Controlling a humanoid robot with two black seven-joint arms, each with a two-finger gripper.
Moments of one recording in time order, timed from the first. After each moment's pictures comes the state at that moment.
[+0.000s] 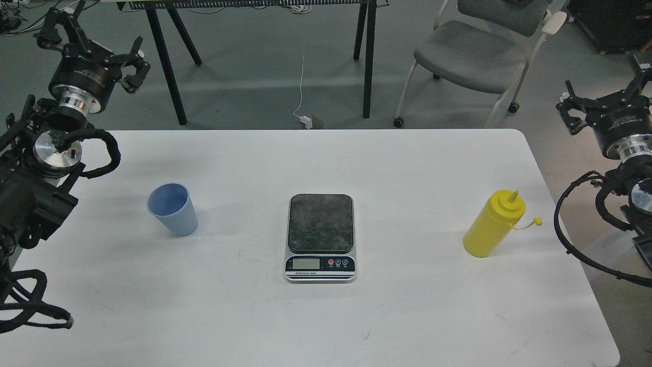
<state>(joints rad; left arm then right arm) -0.89 0.39 -0.85 -0.45 -0.17 -0.49 -0.25 0.71 -0.51 0.83 0.56 0.44 0.49 0.21</state>
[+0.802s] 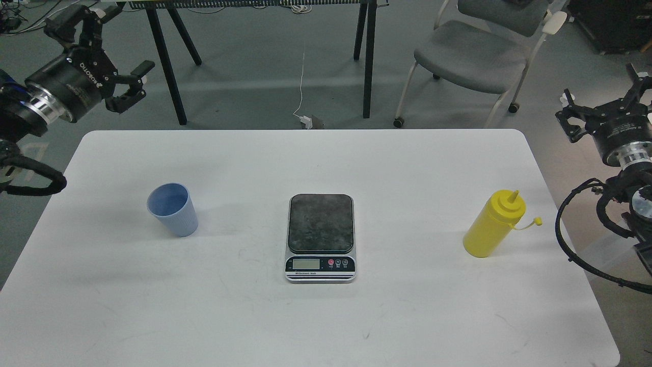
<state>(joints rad) -0.85 0.86 -0.56 -1.07 0.39 -0.49 -0.28 0.67 -0.52 0.83 0.56 0.43 0.49 0.21</state>
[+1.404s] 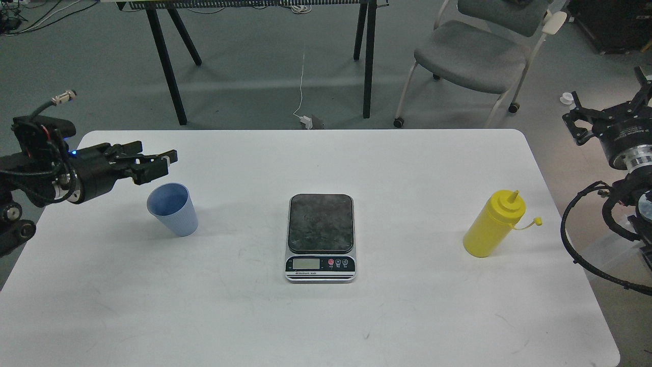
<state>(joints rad) -0.75 0.87 -0.31 -1.11 1.72 0.00 -0.30 0.67 -0.53 0.84 0.56 0.43 0.49 0.21</state>
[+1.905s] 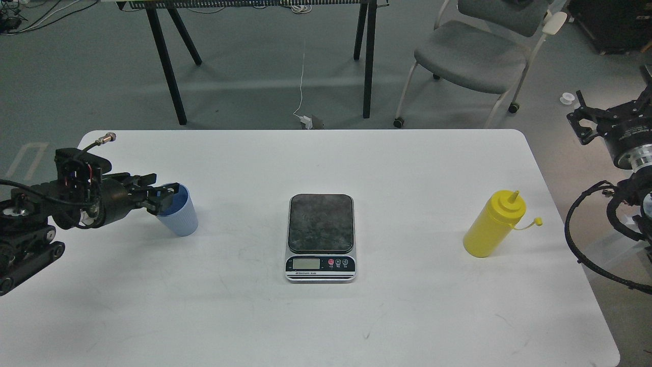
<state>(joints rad) -0.75 0.71 -0.22 -0.86 1.78 0.03 -0.35 0.67 -0.55 0.84 0.56 0.43 0.49 0.21</state>
